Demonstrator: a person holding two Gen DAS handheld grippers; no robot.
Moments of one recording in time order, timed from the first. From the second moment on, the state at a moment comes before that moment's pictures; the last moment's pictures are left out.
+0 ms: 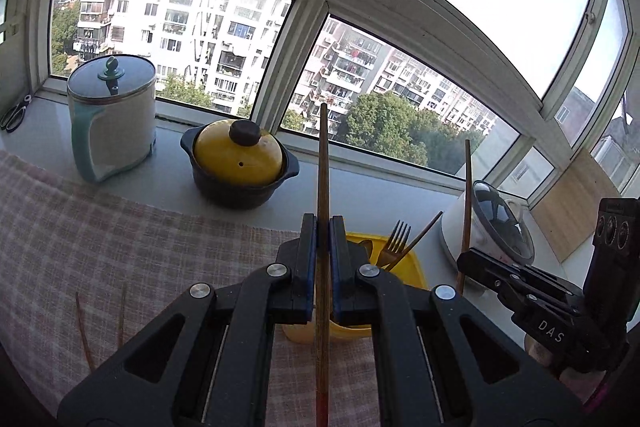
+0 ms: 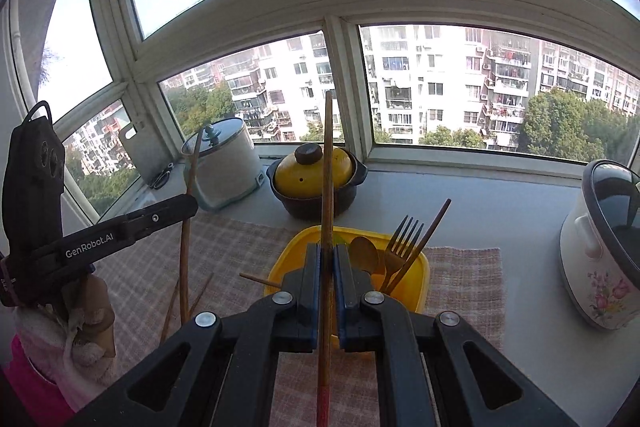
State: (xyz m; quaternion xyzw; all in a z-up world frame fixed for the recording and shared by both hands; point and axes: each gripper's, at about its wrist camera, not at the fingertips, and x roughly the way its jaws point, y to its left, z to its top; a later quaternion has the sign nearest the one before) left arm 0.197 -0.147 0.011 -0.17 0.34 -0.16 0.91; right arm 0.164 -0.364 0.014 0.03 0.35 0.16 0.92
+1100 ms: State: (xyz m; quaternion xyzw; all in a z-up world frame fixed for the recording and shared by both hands) left arm 0.266 -0.206 0.006 -0.14 0.31 -0.13 0.93; right arm 0.211 -0.392 0.002 0.06 0.28 0.16 0.95
